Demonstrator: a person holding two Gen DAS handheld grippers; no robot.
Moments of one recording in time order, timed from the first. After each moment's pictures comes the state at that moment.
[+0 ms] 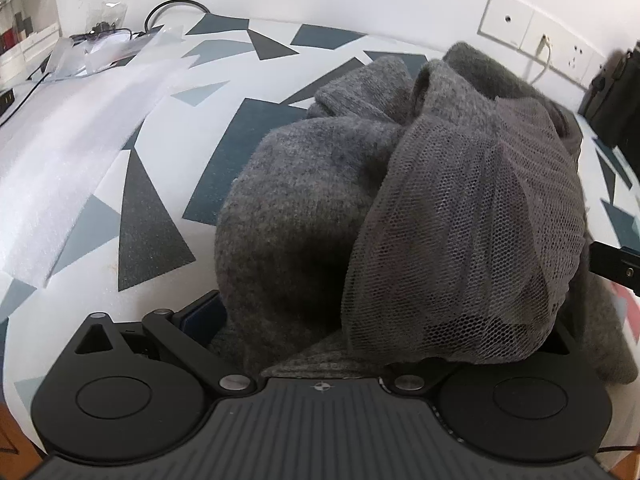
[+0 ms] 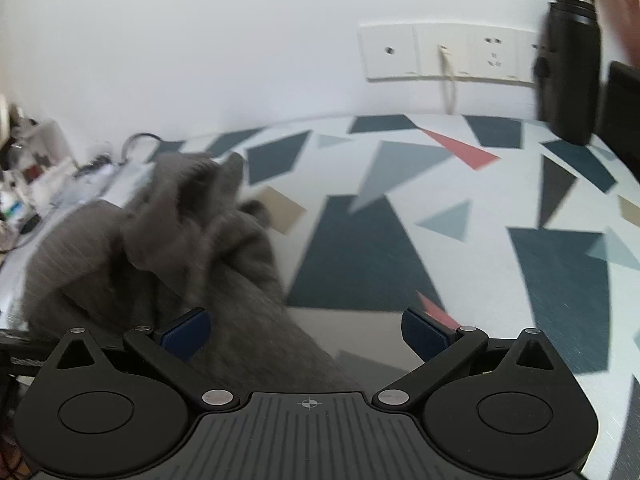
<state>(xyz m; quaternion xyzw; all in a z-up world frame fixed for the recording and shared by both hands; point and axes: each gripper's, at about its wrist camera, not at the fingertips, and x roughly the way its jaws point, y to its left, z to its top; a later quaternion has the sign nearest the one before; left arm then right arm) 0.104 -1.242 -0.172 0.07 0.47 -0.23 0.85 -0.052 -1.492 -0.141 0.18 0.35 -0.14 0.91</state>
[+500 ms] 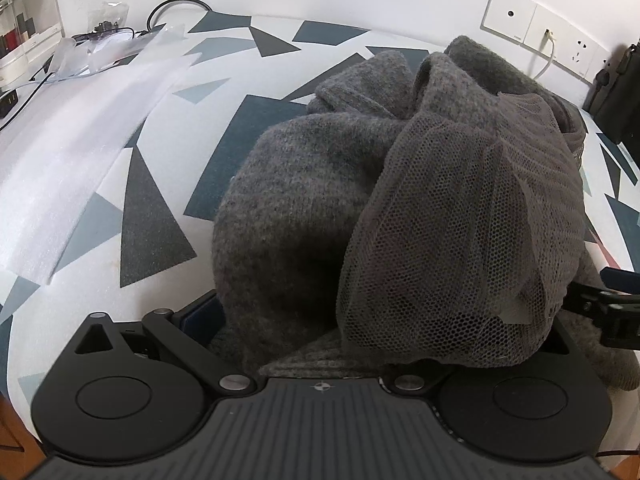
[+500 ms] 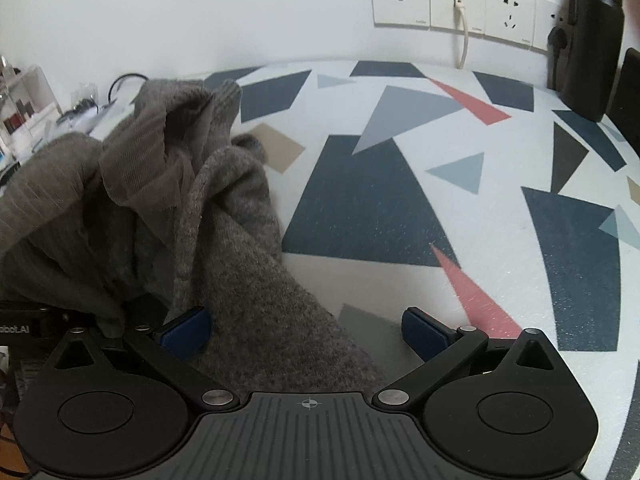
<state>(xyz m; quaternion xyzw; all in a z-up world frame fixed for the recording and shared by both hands) 0.100 -1.242 -0.173 0.07 0.47 -0.22 0.85 -0.028 -1.482 -0.162 0.16 0.42 -0.14 0.88</state>
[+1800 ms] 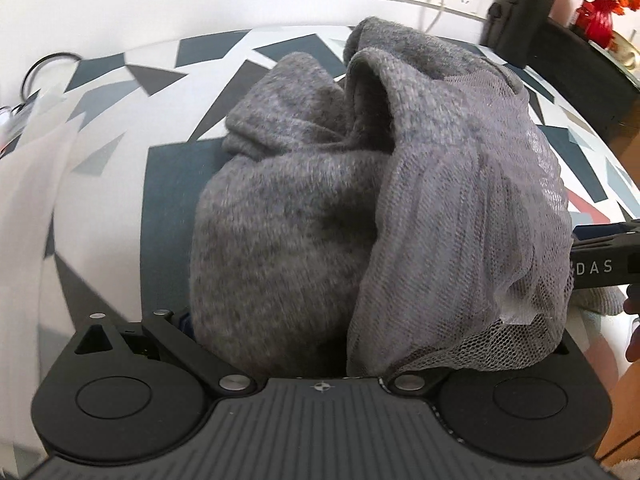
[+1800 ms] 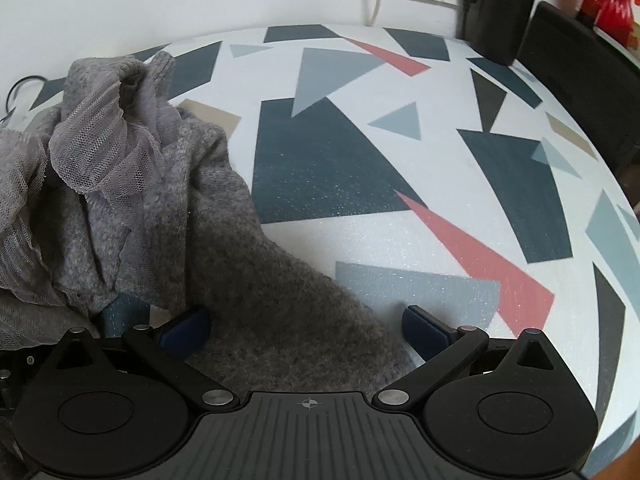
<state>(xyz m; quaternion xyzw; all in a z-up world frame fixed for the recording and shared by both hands) 0.150 -1.250 -0.178 0.17 0.44 -0.41 0.78 -0.002 -1.447 -0.164 0.19 0.46 -0.31 0.81</state>
